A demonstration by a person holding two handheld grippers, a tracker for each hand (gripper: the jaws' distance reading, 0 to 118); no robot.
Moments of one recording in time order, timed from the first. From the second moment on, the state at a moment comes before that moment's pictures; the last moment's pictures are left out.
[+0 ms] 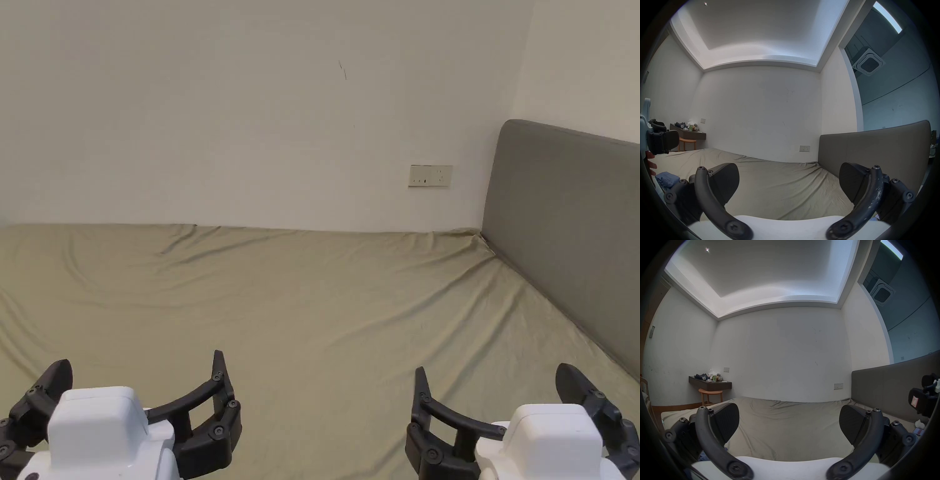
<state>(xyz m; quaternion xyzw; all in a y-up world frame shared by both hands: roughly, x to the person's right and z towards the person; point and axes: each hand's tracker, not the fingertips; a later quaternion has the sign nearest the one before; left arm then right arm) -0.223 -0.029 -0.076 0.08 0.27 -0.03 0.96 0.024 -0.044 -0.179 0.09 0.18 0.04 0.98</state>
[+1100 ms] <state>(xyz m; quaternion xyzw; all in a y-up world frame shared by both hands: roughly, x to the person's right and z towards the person) -0.223 -0.030 -0.073 0.09 0.28 -0.03 0.95 0.022 -0.045 -0.178 0.08 0.18 0.04 0.98</state>
